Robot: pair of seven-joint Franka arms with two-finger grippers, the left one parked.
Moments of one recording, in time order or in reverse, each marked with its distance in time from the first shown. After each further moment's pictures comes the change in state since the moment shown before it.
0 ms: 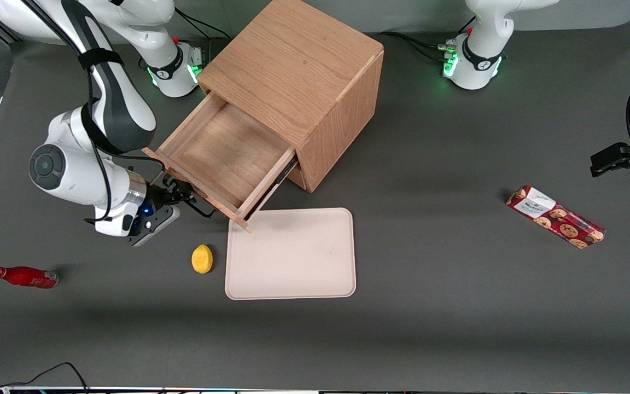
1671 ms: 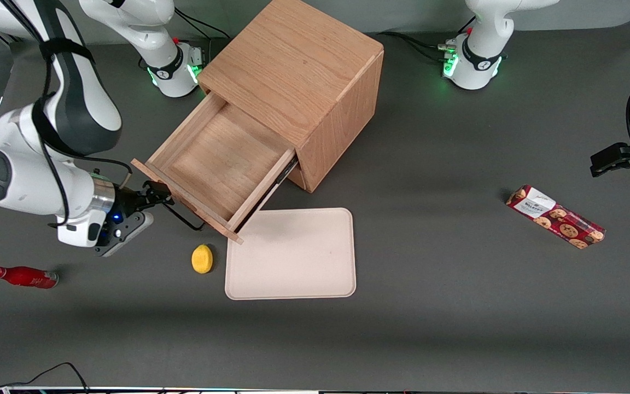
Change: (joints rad) arm -0.026 0.032 -0.005 0.250 -0.038 -0.272 -0.003
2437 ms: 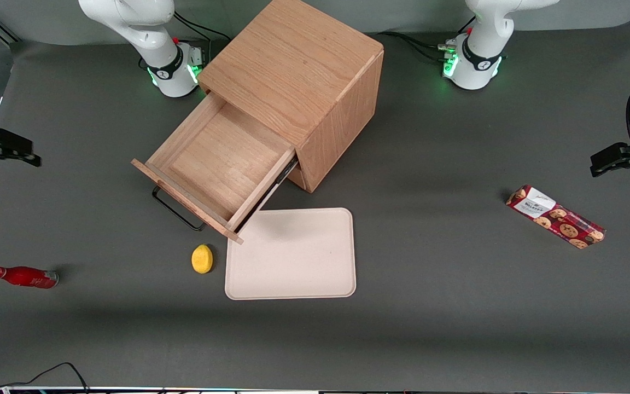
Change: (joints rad) arm 0.036 -0.309 -0.397 0.007 -0.060 -0.212 0.098
